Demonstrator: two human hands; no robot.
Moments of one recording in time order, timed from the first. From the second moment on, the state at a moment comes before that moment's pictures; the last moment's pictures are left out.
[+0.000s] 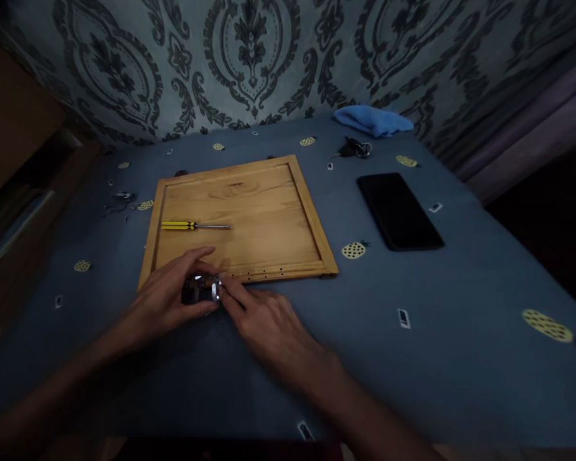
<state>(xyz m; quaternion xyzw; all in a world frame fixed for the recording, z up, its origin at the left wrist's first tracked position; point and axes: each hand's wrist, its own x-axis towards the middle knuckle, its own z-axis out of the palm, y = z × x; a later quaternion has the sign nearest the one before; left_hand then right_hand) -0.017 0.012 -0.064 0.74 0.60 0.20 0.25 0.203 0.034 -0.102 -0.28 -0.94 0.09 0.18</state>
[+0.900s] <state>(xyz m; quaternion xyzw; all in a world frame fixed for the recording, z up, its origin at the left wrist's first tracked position) -0.016 0.012 -0.061 0.71 0.61 0.20 0.28 0.204 0.030 -0.102 -0.26 -0.93 0.06 0.24</state>
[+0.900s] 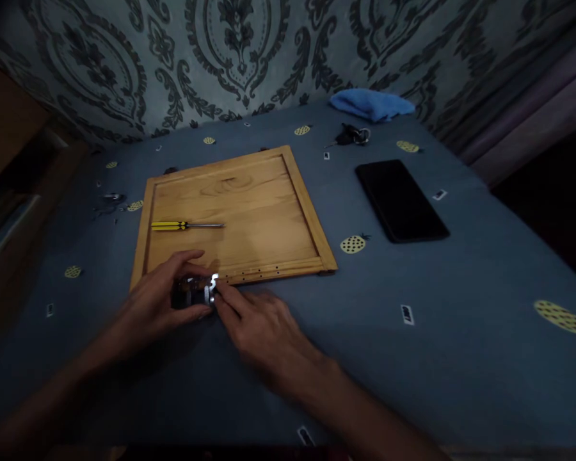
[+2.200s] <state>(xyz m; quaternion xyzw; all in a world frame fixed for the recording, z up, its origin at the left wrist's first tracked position) -0.017 0.013 -0.065 0.73 0.60 0.20 0.26 0.201 0.029 -0.107 -0.27 -0.94 0.05 0.20</state>
